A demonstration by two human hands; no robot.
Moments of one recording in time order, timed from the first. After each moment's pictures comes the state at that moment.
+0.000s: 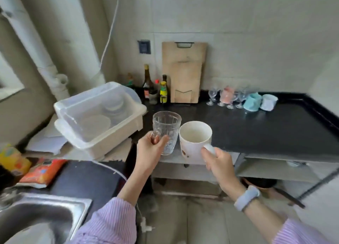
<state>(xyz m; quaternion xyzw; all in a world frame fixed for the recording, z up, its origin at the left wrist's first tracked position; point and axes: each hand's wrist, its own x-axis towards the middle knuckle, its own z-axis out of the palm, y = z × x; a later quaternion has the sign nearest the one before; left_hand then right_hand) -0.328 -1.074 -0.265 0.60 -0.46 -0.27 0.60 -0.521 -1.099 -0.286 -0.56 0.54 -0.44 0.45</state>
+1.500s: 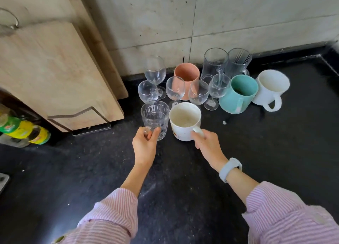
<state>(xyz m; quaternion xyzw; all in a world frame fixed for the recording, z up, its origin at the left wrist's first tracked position) -0.500 -1.674 -0.490 0.71 -0.41 -0.36 0.45 -0.679 -1.674 -0.480 -0.45 0.65 -0.33 0.50</state>
